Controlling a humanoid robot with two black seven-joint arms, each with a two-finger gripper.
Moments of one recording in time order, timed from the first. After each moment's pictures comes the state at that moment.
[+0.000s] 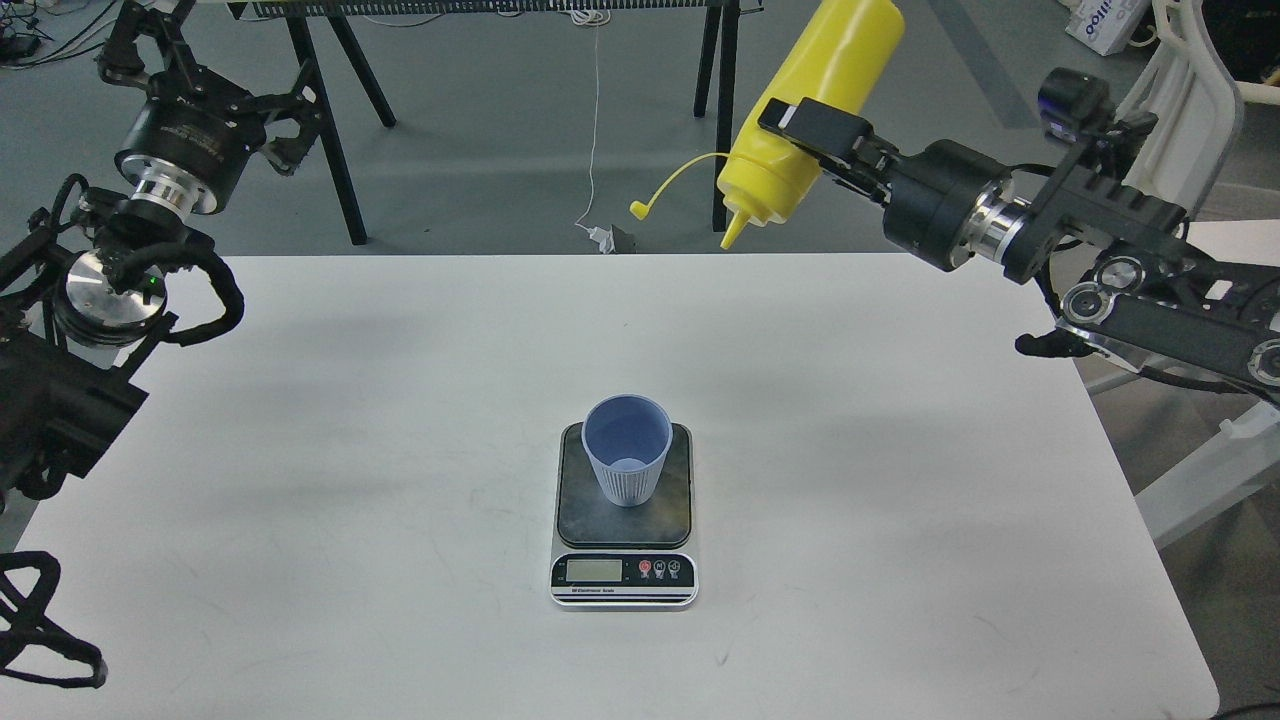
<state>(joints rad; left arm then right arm) -0.84 0.45 -0.85 -0.70 -0.27 -0.41 -0.21 1.31 -0.66 -0.07 1.41 -0.77 -0.18 0.29</state>
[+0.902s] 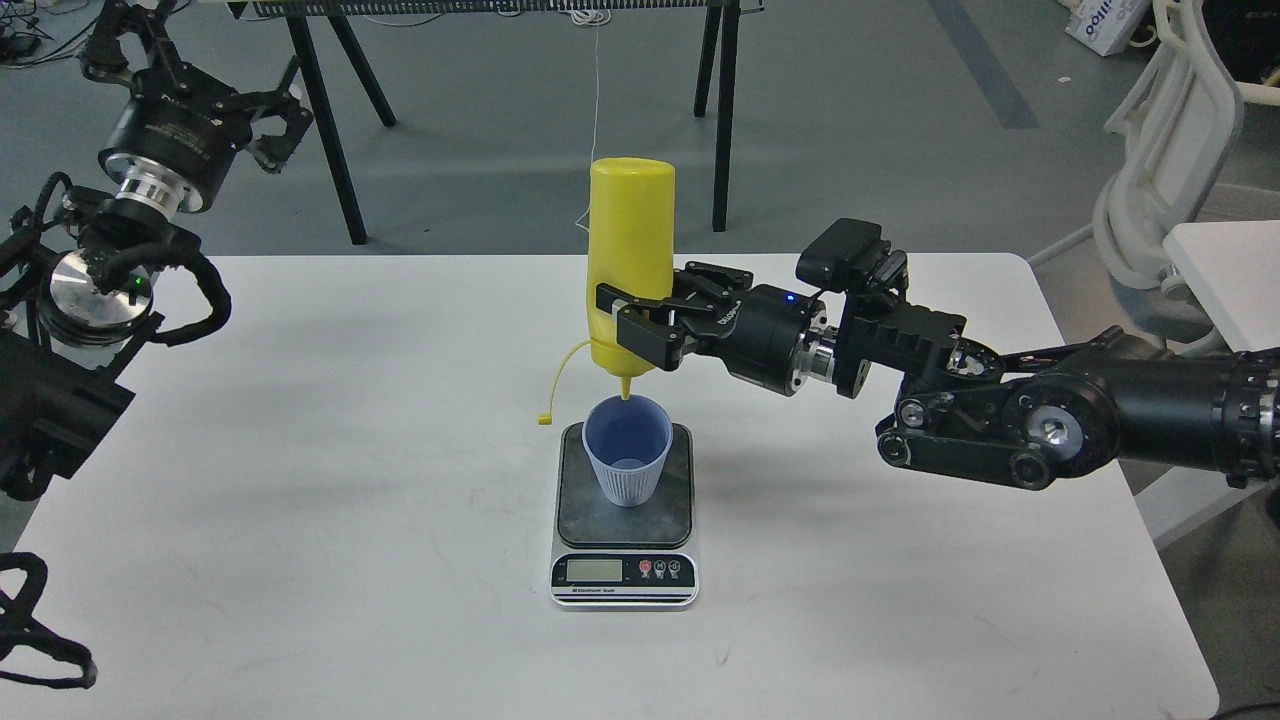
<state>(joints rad) -0.83 0.47 -0.85 -0.70 -0.27 -0.42 -0.21 1.27 -0.30 -0.35 1.18 -1.17 -0.47 0.34</state>
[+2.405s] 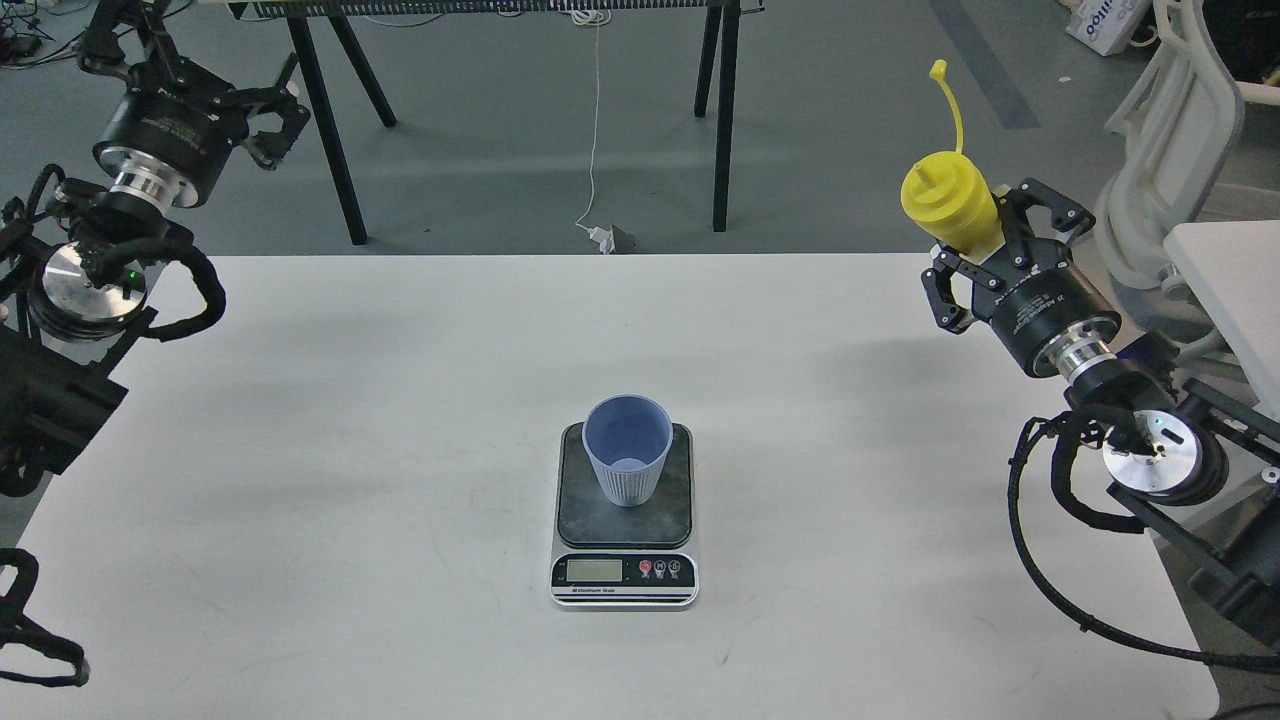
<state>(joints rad) -0.85 0.48 -0.84 -0.71 -0.26 -0.41 -0.21 0.49 -0.60 0.70 1.28 0.29 0.15 0.33</state>
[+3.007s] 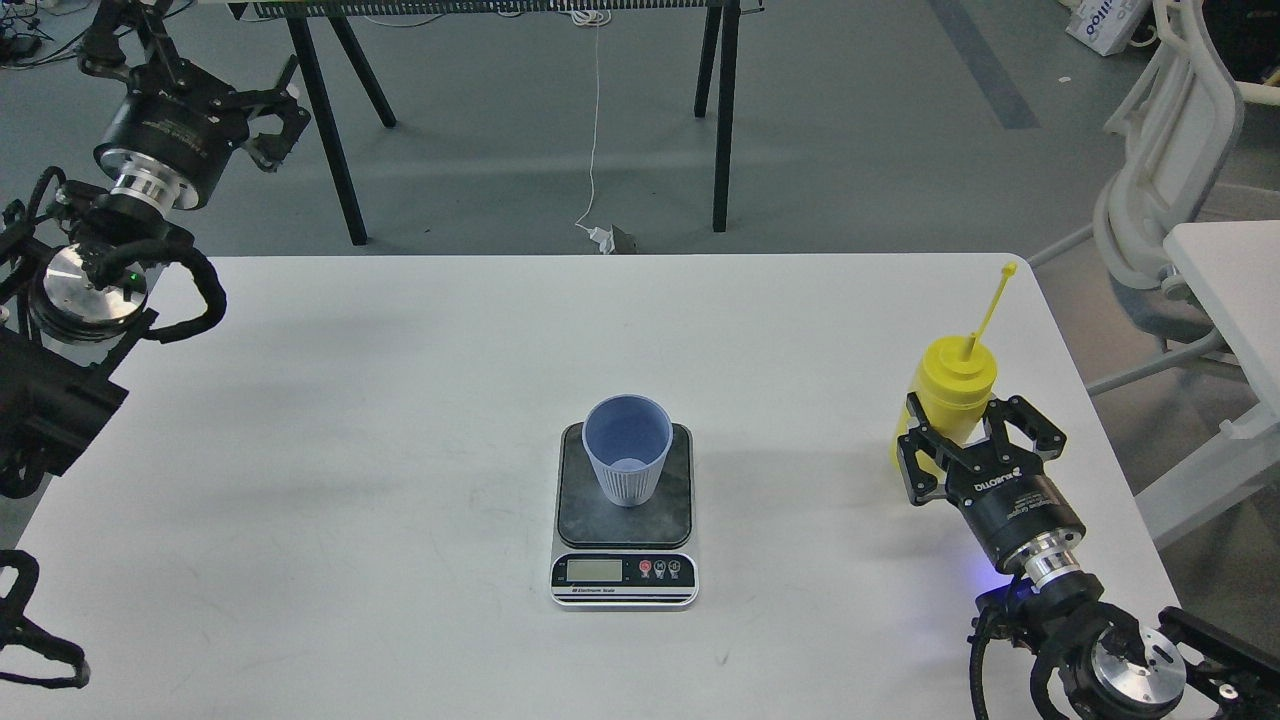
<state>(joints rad) -0.84 0.48 -0.83 -0.71 -0.26 -0.41 -0.21 0.09 -0.46 0.70 1.30 0.60 0.49 0.35</state>
